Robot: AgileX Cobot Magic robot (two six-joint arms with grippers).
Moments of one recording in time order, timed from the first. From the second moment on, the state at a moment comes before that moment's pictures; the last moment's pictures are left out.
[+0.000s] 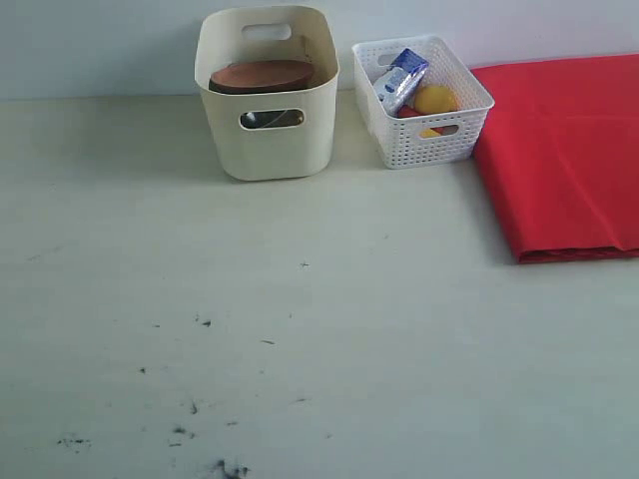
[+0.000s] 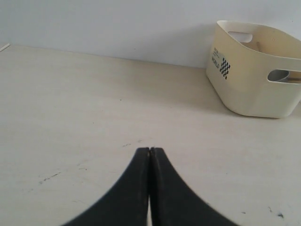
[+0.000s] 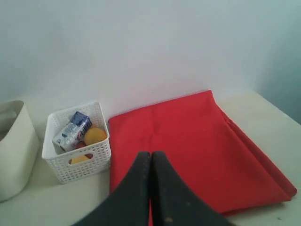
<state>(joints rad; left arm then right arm) 0.00 0.01 0.00 -0.08 0.32 -0.04 -0.16 0.34 -0.41 0.19 0.36 -0.02</state>
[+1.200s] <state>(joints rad) 0.00 0.01 0.00 -0.08 0.32 -0.04 -0.01 0.03 -0.01 0.16 0.25 -0.03</state>
